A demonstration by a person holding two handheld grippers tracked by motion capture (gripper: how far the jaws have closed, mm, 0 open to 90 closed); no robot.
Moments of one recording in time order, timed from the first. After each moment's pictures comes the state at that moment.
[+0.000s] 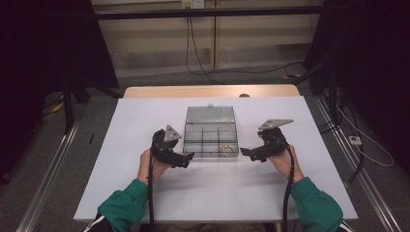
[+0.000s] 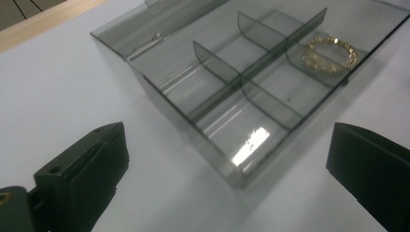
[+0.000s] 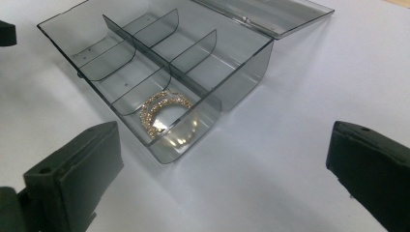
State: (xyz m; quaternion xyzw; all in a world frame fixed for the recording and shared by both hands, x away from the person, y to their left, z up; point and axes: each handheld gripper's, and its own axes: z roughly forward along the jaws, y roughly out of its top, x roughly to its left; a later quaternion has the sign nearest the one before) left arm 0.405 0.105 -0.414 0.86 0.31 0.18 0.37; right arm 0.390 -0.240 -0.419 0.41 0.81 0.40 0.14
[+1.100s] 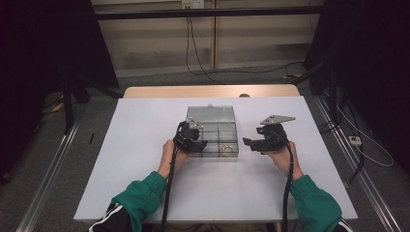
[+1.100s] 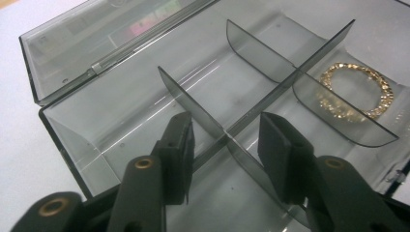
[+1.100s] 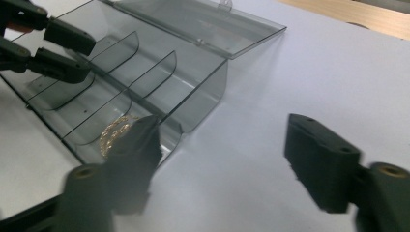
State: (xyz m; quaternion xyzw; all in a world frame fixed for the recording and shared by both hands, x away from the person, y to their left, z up) left arm 0.443 0.048 -0.437 0.87 0.32 0.15 0.34; right arm 0.401 -0.243 -0.418 0.45 0.78 0.40 0.19
